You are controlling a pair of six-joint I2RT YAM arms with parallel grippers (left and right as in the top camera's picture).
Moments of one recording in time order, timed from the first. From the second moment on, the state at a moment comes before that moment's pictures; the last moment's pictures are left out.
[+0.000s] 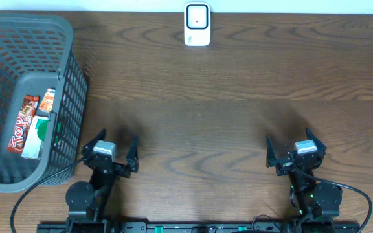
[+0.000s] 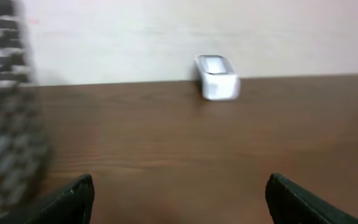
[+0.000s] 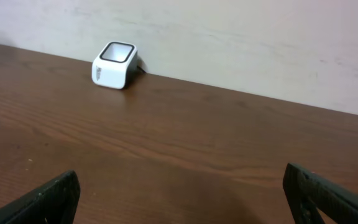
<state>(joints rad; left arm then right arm) -0.03 0.01 0.04 -0.12 0.26 -0.04 0.02 0.04 0.01 -0.06 -0.16 -0.14</state>
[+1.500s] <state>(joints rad) 0.10 0.69 1.22 -0.57 0.83 -0.27 0.02 0.04 0.01 -0.06 -0.16 -0.14</state>
